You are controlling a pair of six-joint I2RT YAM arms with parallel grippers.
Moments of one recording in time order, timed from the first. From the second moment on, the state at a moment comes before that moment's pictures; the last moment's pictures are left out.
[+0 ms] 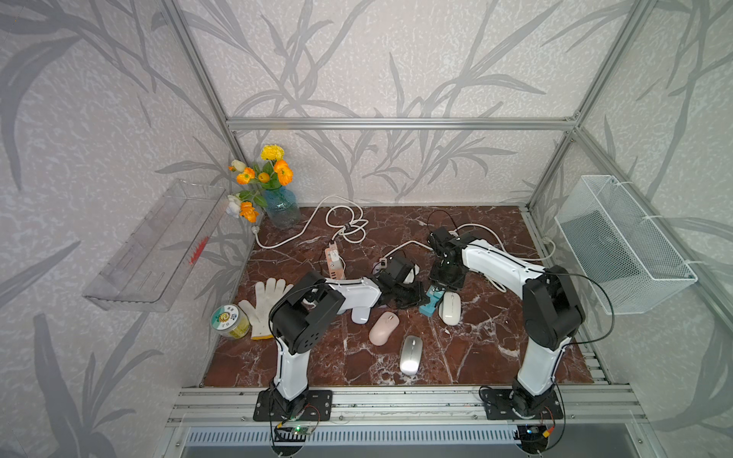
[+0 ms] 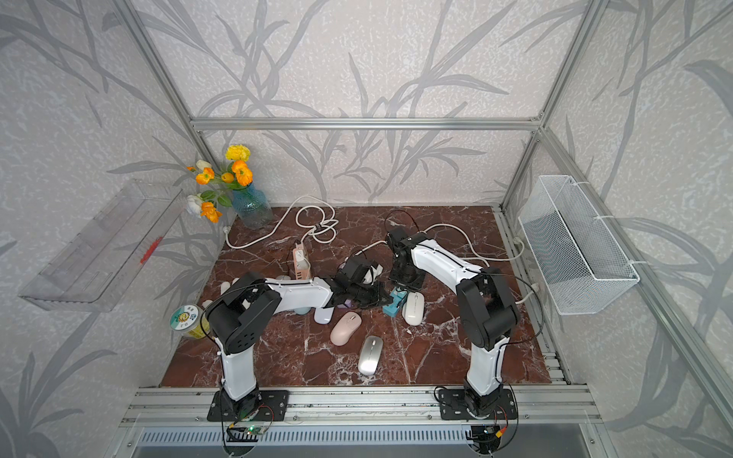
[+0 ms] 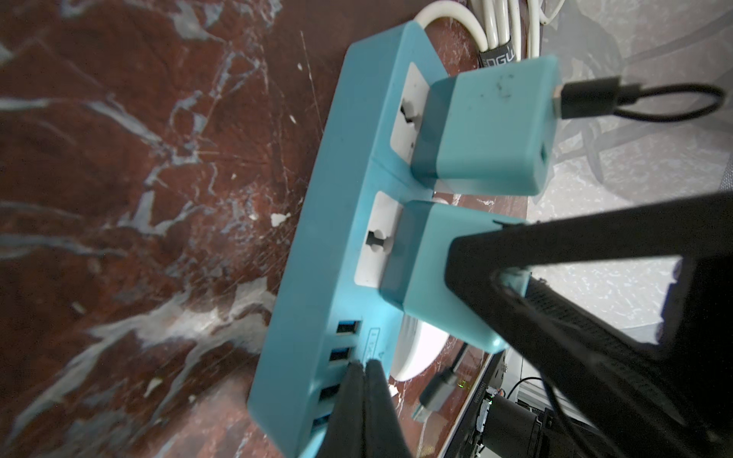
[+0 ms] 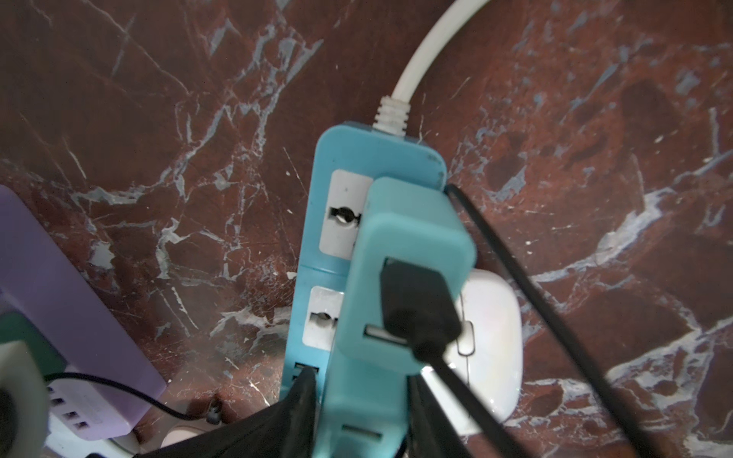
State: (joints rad) left arm -0.75 1.93 1.07 0.05 0.48 -0.88; right arm 0.52 1.86 1.41 -1.00 -0.02 0.88
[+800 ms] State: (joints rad) left arm -0.73 2.02 1.18 0.01 0.50 -0.89; right arm 0.52 1.86 1.43 -1.02 -0.01 0.87
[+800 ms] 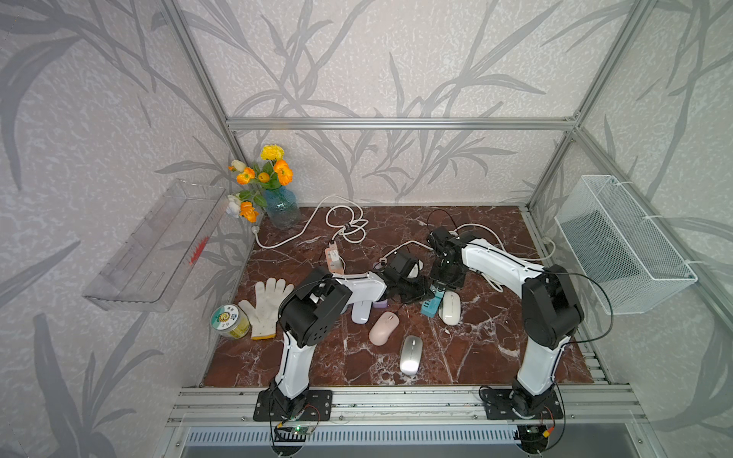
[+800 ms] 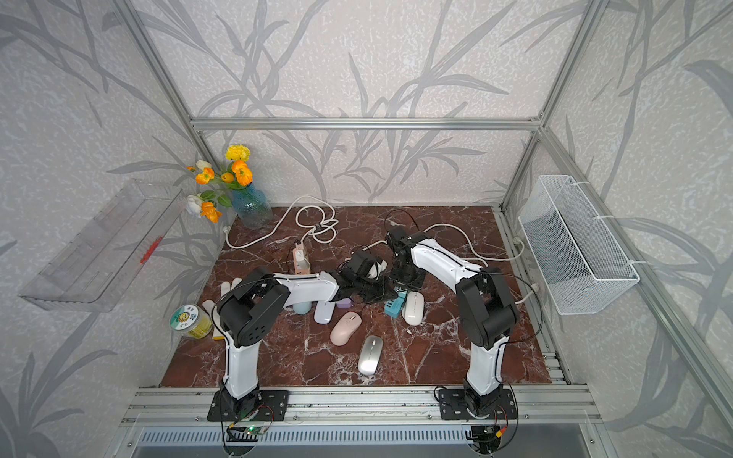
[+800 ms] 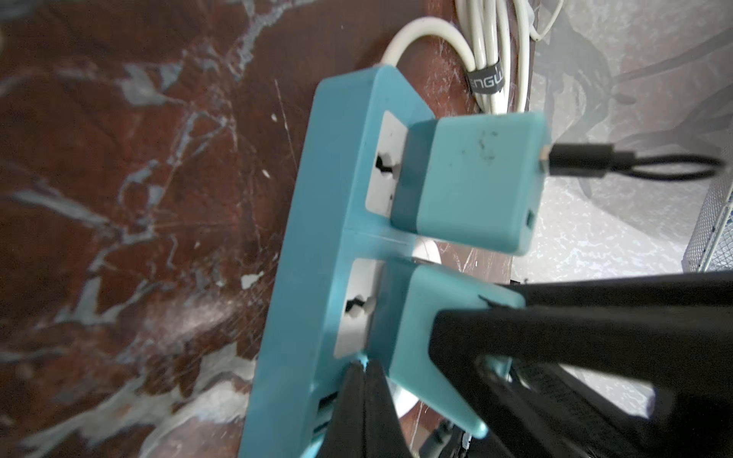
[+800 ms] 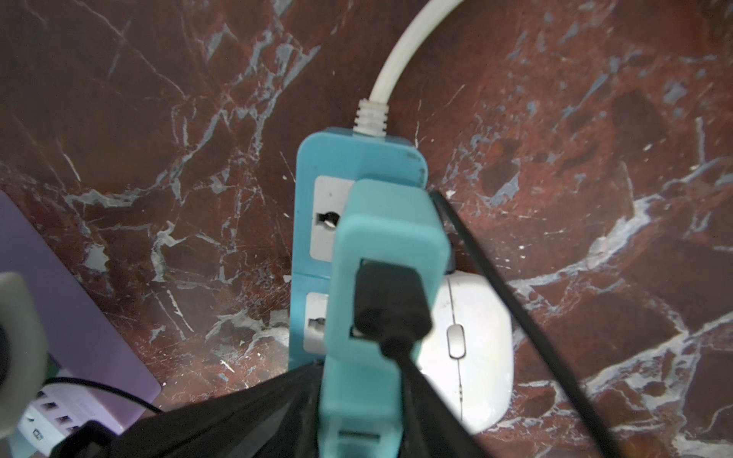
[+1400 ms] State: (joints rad) left arm -0.73 2.02 1.21 0.00 0.46 -0.88; right arm 0.51 1.72 1.45 -1.10 -0.04 0.78
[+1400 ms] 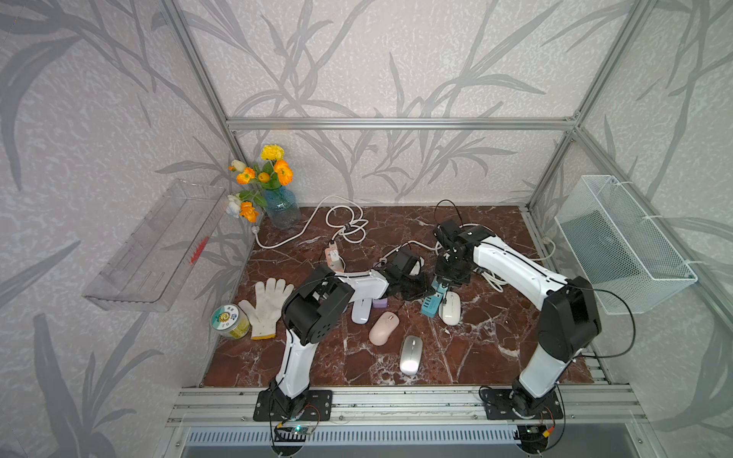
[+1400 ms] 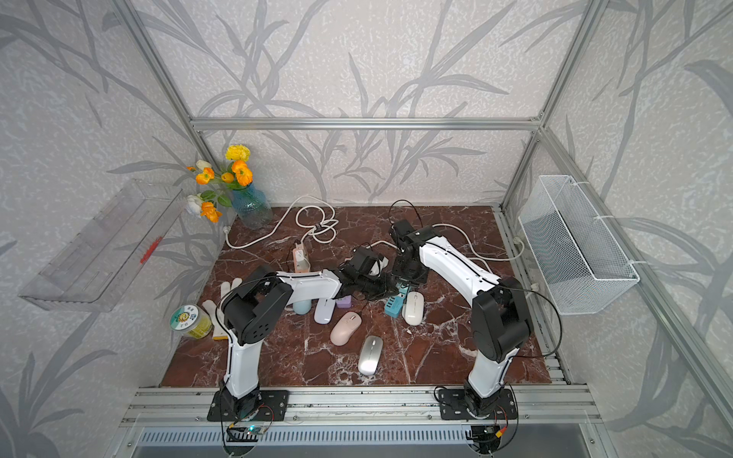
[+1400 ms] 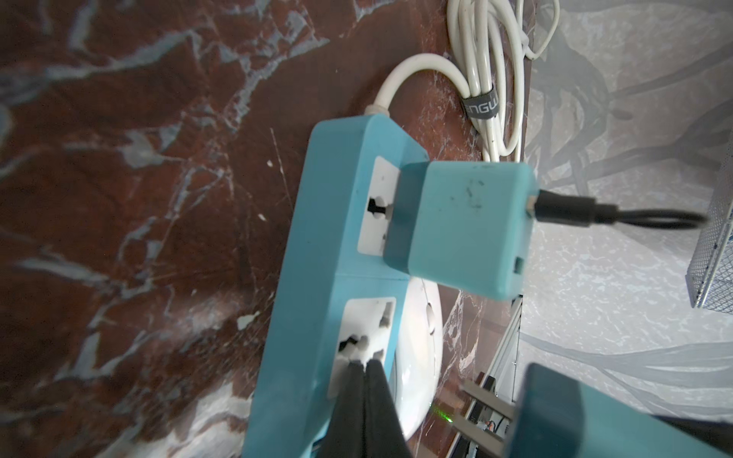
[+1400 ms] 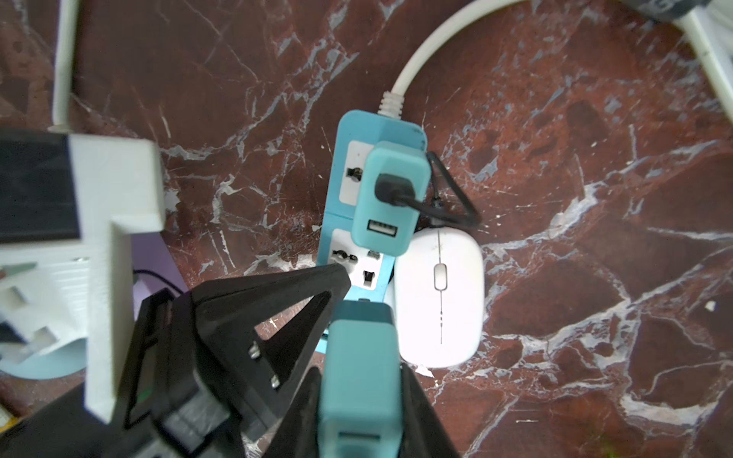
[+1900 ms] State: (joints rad) left arm -0.70 1.49 1.15 -0.22 0.10 -0.39; right arm 0.24 1.35 1.30 -0.82 -0.47 0.43
